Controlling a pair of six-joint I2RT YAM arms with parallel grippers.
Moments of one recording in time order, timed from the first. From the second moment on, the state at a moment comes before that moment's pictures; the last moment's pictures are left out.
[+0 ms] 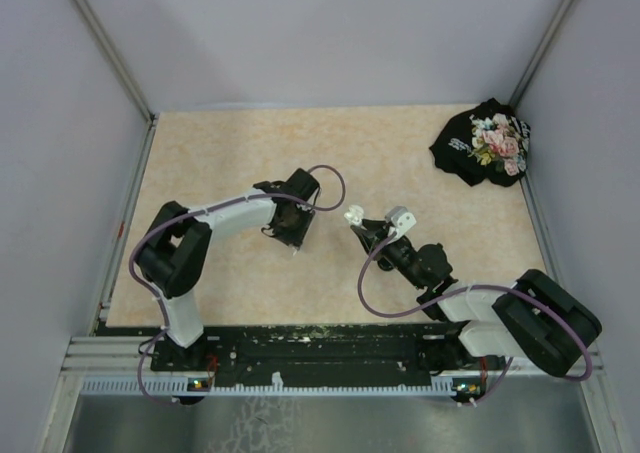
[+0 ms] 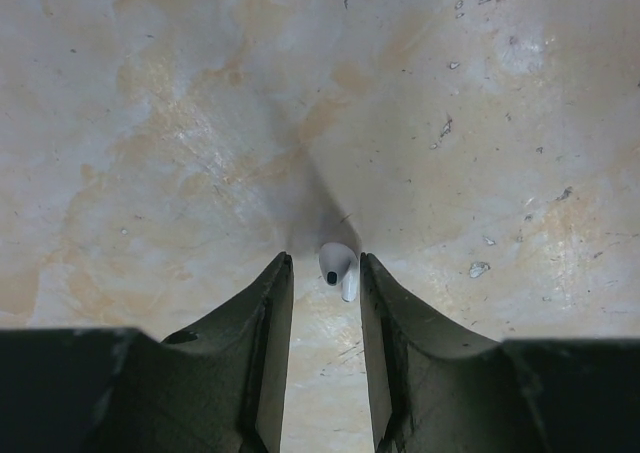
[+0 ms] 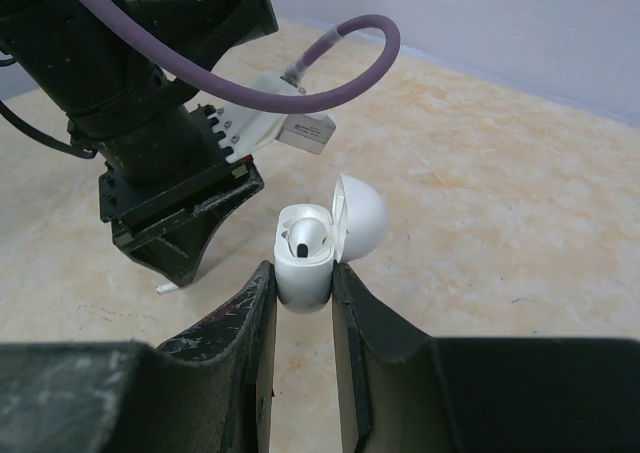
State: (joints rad) left arm -0.69 1.84 1.22 -0.64 -0.09 -0.24; right arm 0.69 1.24 0.13 1.23 -0.05 0.00
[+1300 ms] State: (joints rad) left arm -0.74 1.64 1.11 -0.47 -0.17 -0.25; right arm 0.69 1.17 0.14 1.20 -0.08 -0.01
